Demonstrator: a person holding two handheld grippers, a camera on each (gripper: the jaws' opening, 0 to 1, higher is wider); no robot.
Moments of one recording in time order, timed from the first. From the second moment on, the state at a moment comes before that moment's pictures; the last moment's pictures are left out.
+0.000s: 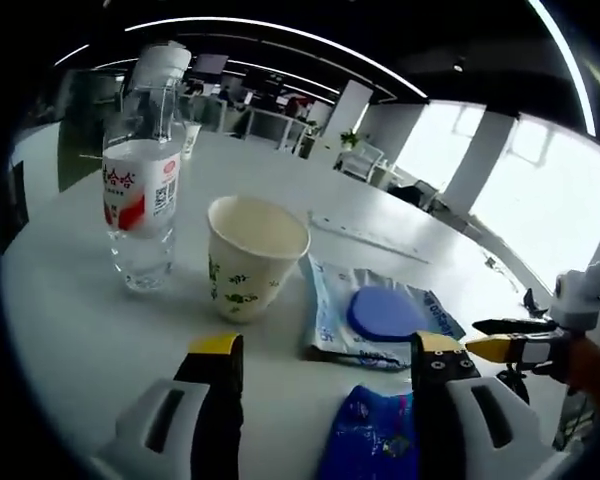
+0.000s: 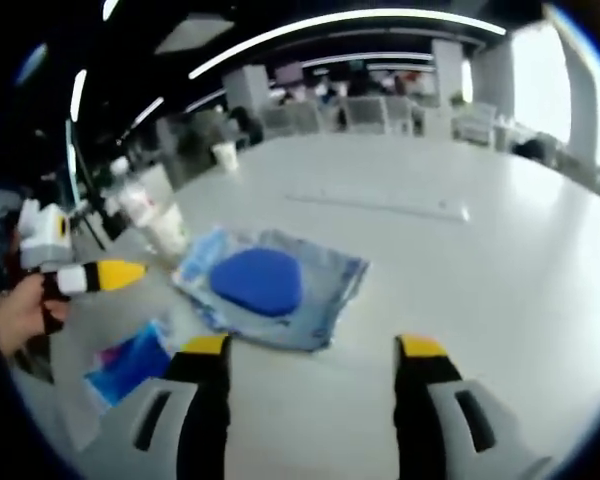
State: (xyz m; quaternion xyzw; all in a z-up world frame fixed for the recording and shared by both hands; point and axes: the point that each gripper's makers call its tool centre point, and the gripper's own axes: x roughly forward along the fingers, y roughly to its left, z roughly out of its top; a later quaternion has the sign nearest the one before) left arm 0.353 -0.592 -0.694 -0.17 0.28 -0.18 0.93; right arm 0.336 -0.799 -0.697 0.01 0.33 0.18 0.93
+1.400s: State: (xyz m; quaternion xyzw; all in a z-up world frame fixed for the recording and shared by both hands) left arm 0.236 -0.582 -0.681 -0.12 0.28 -0.22 0.93; right arm 0.288 -0.733 -0.689 -0.04 0.28 0.36 0.89
